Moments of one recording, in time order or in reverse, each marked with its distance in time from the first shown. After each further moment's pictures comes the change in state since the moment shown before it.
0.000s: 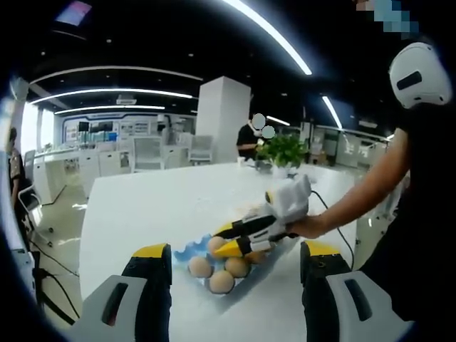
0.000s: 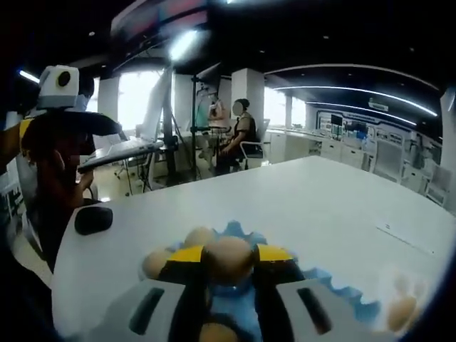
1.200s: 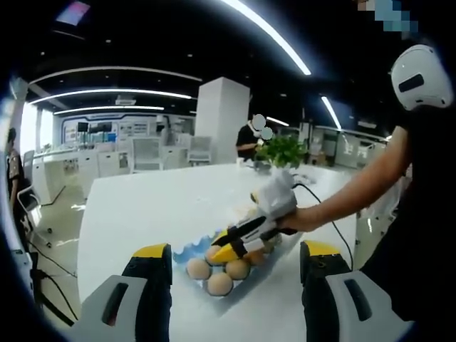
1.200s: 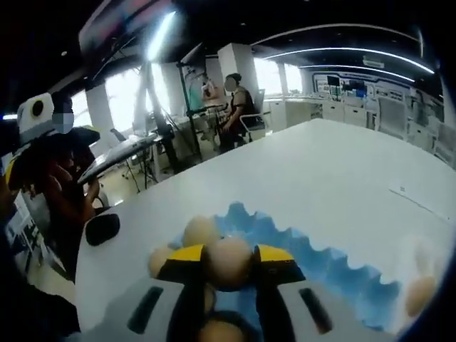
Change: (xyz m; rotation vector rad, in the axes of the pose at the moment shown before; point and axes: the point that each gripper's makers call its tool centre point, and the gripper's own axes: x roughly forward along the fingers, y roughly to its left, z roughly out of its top) left arm 0.003 -0.002 0.001 0.002 -0.006 -0.006; right arm 0.007 -0.001 -0.016 0.177 0.126 0.071
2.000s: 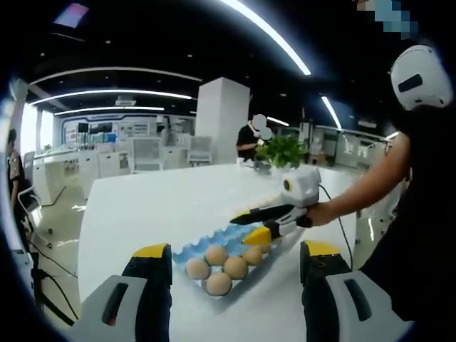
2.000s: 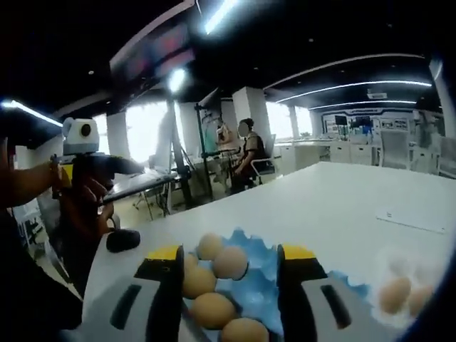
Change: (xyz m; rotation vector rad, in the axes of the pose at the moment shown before) left arm -0.001 -0.001 -0.002 0.003 0.001 0.003; right arm -0.074 -0.005 0.016 -0.062 -0.236 0.040
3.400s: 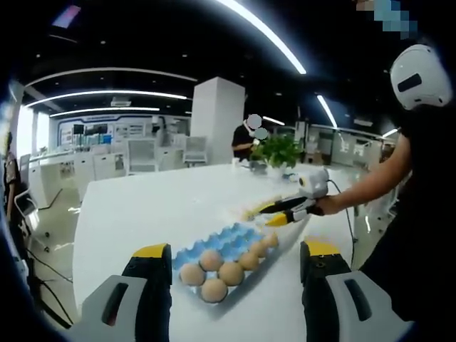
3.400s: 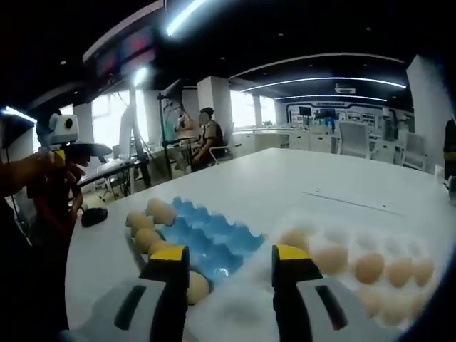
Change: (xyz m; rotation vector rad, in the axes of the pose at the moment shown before) left arm 0.014 -0.008 0.006 0.015 0.003 -0.028; right arm -0.101 -0.088 -0.031 0.039 0.061 -0.241
